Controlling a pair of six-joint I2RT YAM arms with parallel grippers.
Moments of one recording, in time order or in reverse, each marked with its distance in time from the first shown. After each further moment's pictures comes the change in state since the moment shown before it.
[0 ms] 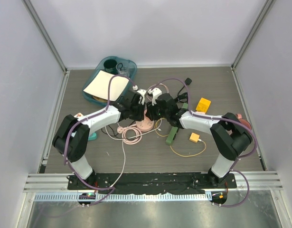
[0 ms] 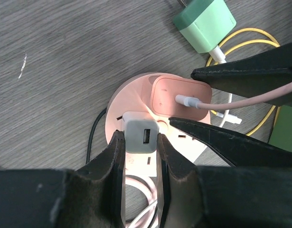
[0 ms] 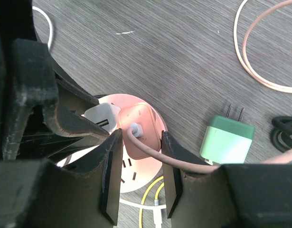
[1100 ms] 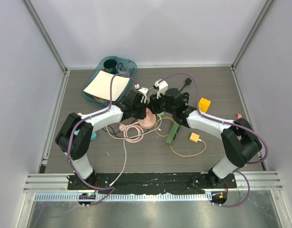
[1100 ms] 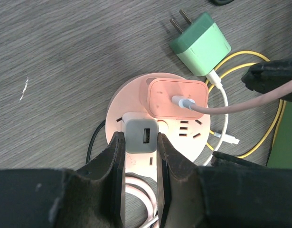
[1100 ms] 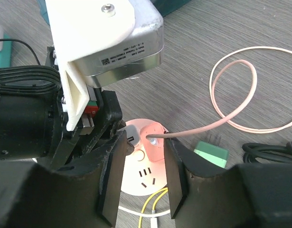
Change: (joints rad) left arm -0.014 0.043 0.018 0.071 -0.049 -0.008; right arm -0.044 -0.122 -0.022 0.073 -0.033 0.016
